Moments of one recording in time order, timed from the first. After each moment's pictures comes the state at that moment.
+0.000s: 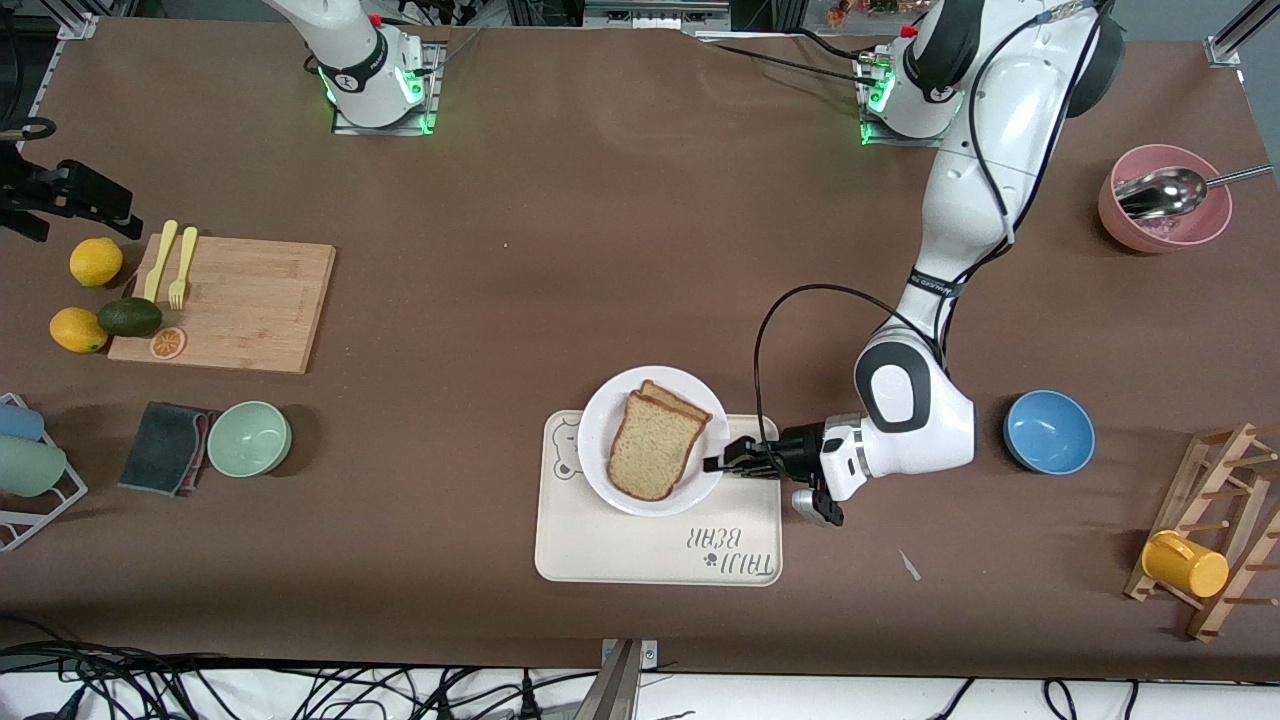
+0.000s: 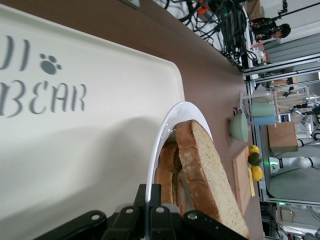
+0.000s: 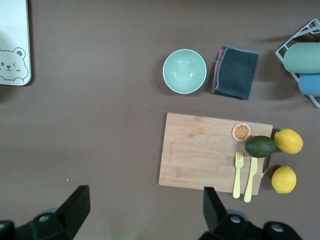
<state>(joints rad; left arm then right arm) -0.27 1.00 -0.05 -1.25 -1.30 2.20 0.67 0.21 0.04 -0.24 -1.49 0.00 1.50 -0.08</state>
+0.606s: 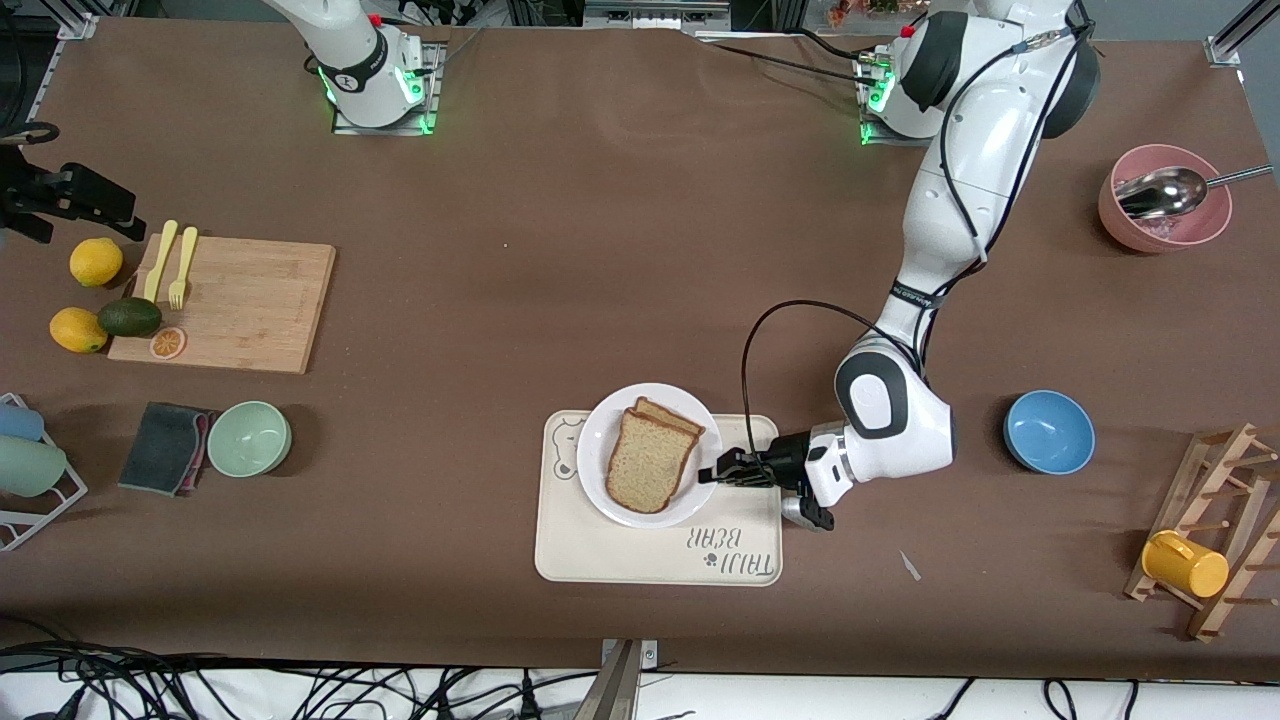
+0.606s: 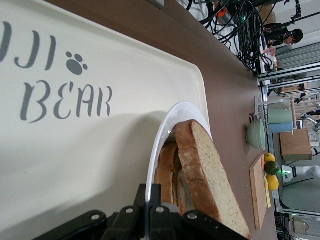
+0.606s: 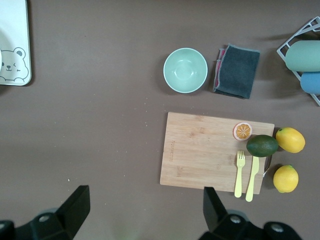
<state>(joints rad) -0.29 1.08 -0.05 -1.18 -1.30 2.25 0.67 0.21 0.05 -0.24 -1.49 0.01 1.50 -0.07</state>
